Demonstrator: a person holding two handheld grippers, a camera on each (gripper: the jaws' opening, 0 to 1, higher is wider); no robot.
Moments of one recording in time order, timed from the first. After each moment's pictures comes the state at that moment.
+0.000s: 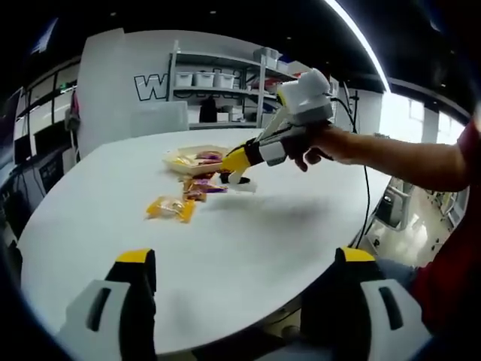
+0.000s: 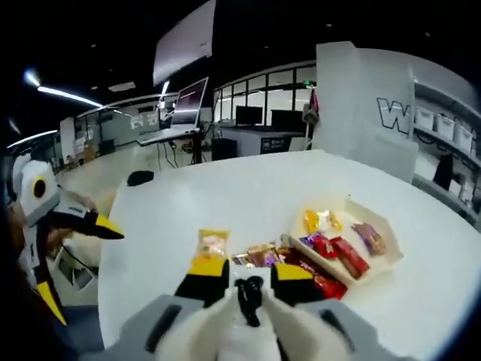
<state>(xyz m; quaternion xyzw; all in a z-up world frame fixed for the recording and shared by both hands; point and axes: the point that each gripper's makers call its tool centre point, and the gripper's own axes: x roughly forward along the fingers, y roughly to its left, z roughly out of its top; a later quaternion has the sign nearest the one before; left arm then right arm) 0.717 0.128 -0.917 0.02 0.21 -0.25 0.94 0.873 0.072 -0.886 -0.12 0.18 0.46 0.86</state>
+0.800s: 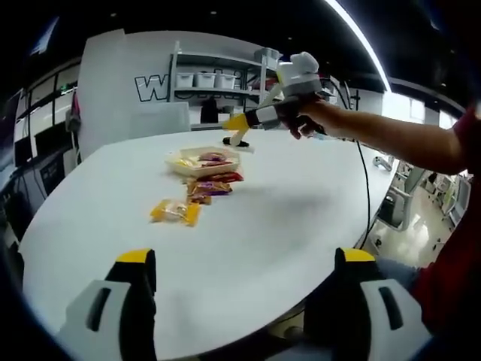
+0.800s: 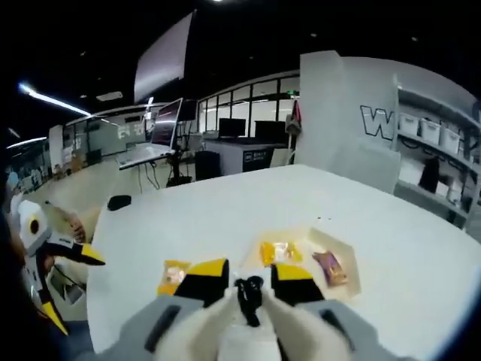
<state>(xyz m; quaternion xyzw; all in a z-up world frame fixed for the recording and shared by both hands) 0.724 0.132 -0.914 0.02 0.21 -0.25 0.94 0.936 0.049 -0.836 -0.10 0.16 0.42 0.89</state>
